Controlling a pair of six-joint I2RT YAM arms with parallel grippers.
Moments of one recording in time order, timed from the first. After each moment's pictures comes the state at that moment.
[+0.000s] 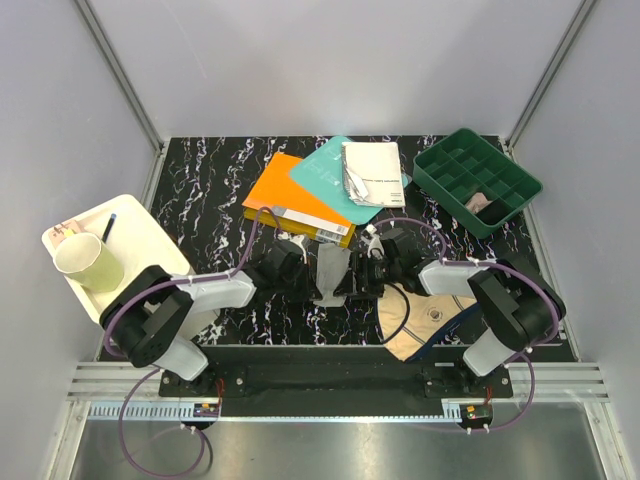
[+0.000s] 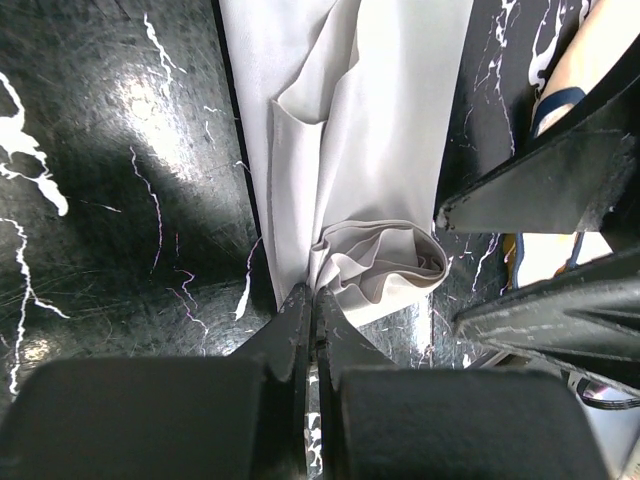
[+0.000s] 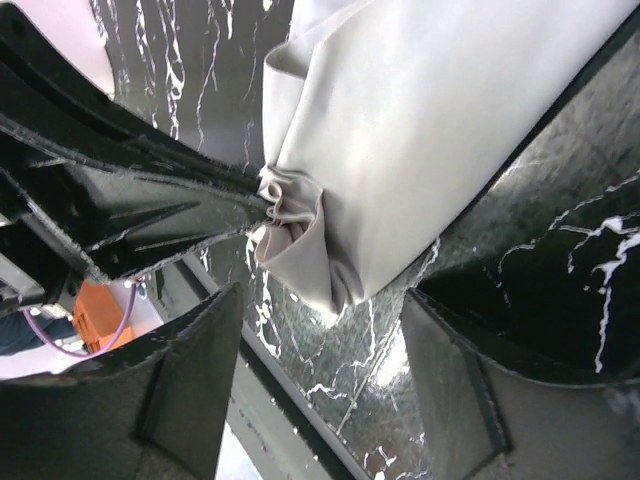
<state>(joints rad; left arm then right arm) -0.75 1.49 0.62 0.02 0.17 -0.79 0.58 1.60 0.61 0.19 -0.58 0.69</state>
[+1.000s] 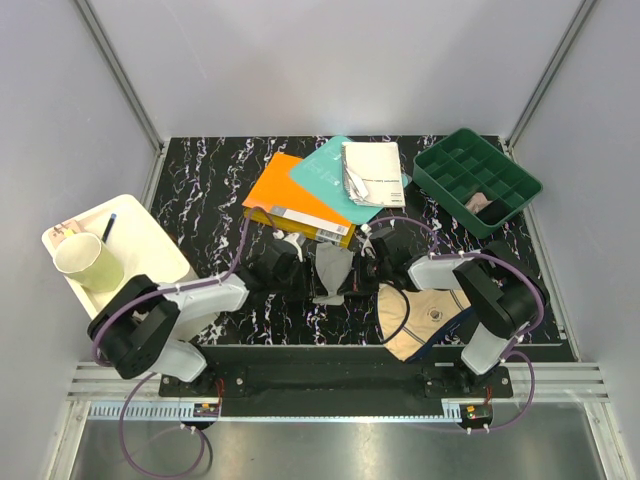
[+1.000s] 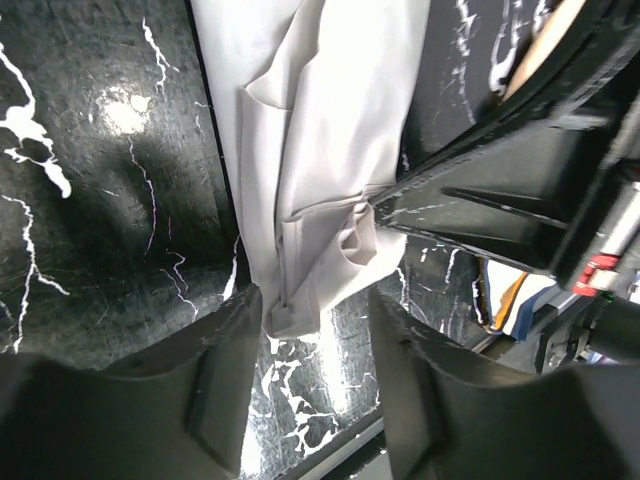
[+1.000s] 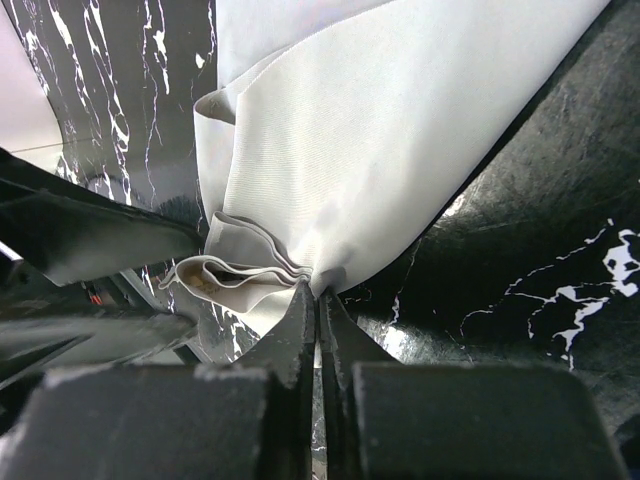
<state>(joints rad) -0.74 1.43 0.59 0.02 0.18 -0.81 0.62 1.71 0.68 0.18 -0.46 0.71</state>
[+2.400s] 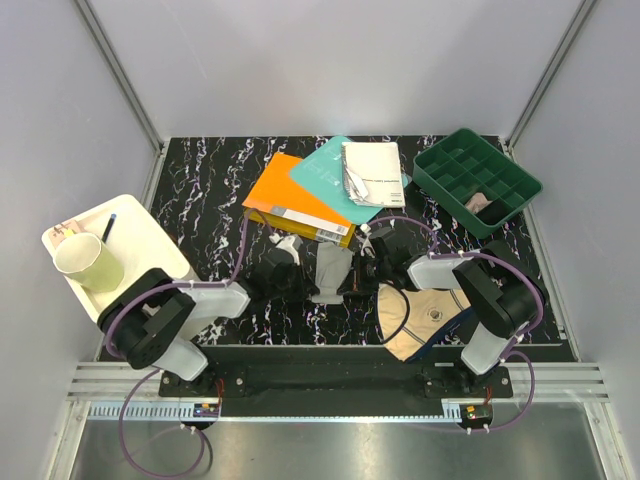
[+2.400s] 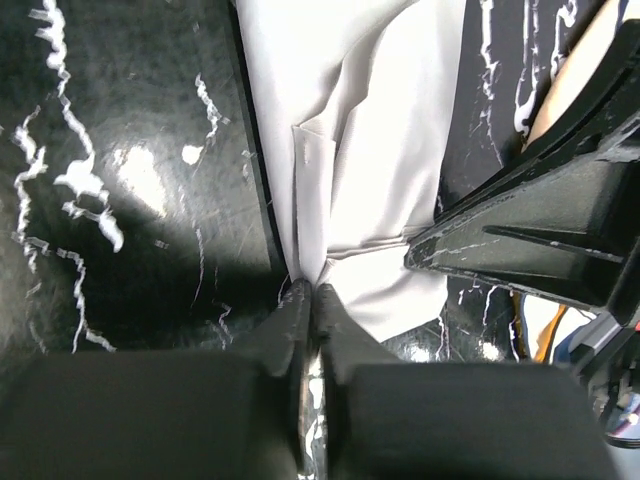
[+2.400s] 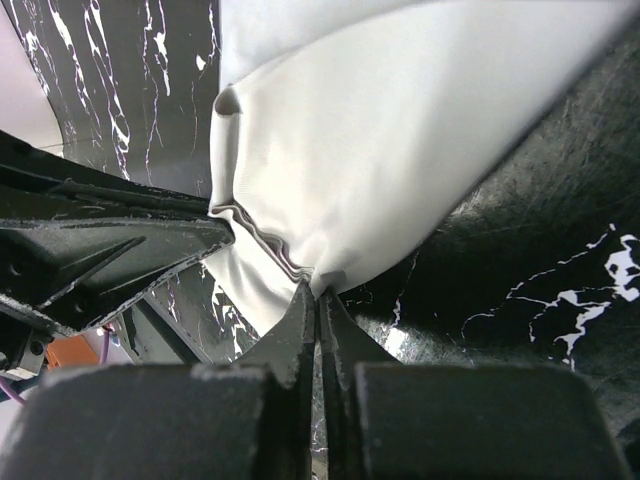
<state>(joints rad) -0.73 1.48 0.47 0.30 0.10 -0.78 0.62 1.71 0.69 0.17 -0.46 0.71</state>
